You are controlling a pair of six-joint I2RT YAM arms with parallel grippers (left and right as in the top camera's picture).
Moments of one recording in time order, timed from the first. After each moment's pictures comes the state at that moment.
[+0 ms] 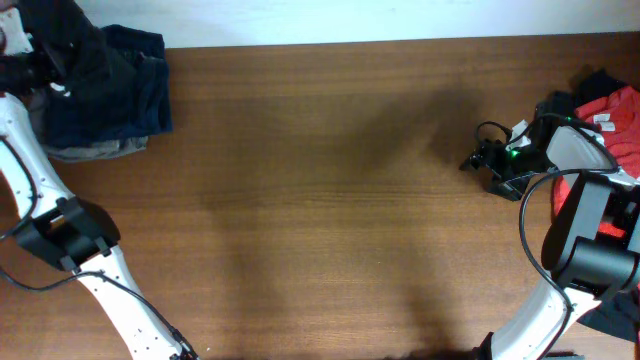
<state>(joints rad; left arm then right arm) 0.51 2.71 2.98 -1.04 0.62 0.03 -0.35 2.07 1.41 -0.87 -0.42 0.24</state>
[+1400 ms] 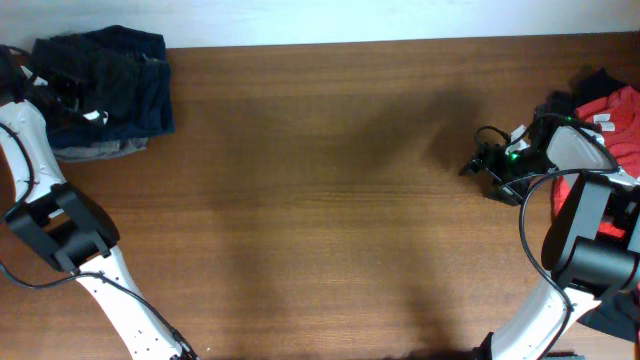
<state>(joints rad) 0.51 2.67 2.63 -0.97 0.48 -0.73 -0.35 2.07 1.41 -0.92 -0.41 0.24</state>
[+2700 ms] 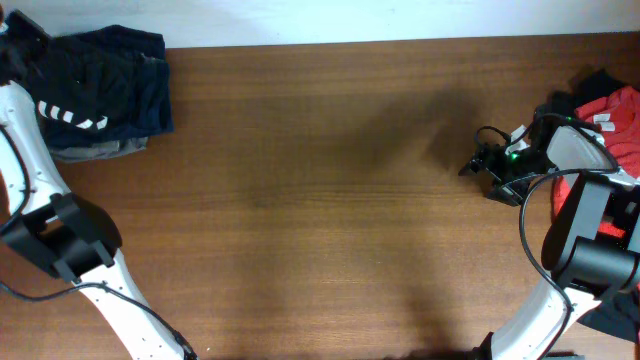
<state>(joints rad) 0.46 2.47 2.62 -0.74 0.15 -0.41 -0.35 2.07 1.41 -0.92 -0.41 0.24</state>
